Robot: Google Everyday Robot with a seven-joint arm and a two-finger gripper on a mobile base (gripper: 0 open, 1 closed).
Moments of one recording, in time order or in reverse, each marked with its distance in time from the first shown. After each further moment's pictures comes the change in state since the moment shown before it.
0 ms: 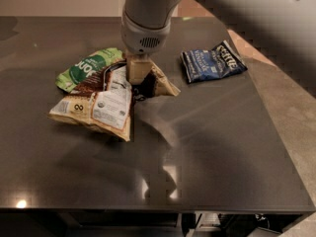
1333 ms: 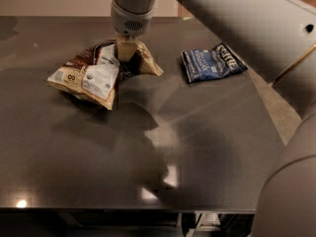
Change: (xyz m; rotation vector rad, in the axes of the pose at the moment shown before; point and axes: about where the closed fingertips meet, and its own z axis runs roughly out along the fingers) arm -0.007 -0.083 0.023 0.083 -0.003 0.086
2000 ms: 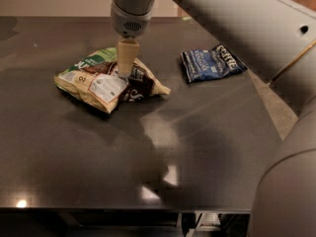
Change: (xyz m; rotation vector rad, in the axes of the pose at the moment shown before) arm 0.001 -0.007 0.006 0.017 -0.007 0.003
